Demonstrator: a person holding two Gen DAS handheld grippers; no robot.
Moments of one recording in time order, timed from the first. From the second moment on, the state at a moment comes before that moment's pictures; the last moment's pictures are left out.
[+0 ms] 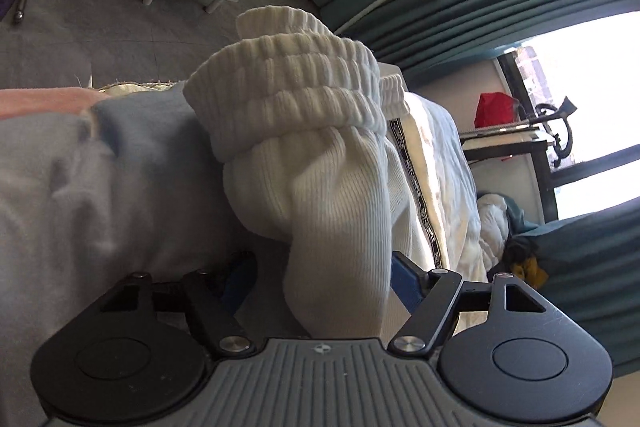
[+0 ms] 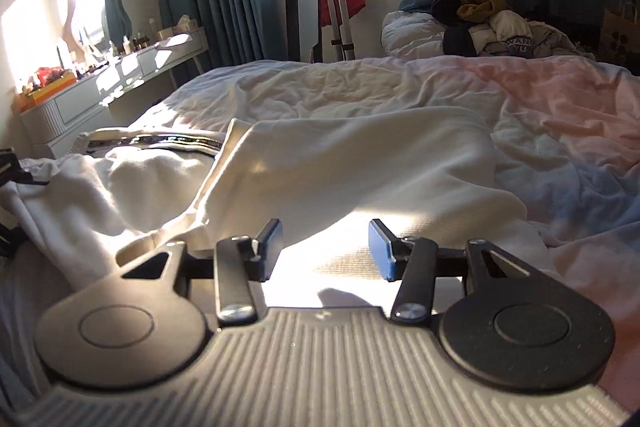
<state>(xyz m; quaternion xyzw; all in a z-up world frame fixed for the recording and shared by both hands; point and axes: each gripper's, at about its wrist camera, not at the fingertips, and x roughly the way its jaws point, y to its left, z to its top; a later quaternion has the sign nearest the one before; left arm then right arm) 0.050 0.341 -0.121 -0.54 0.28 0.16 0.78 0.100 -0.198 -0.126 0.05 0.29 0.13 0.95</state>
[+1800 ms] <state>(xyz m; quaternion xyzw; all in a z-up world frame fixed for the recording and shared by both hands) 0.123 -0.184 -0.117 0.28 0.24 -0.21 0.91 0.104 -0.401 -0.094 0.45 0.28 0.16 0.83</state>
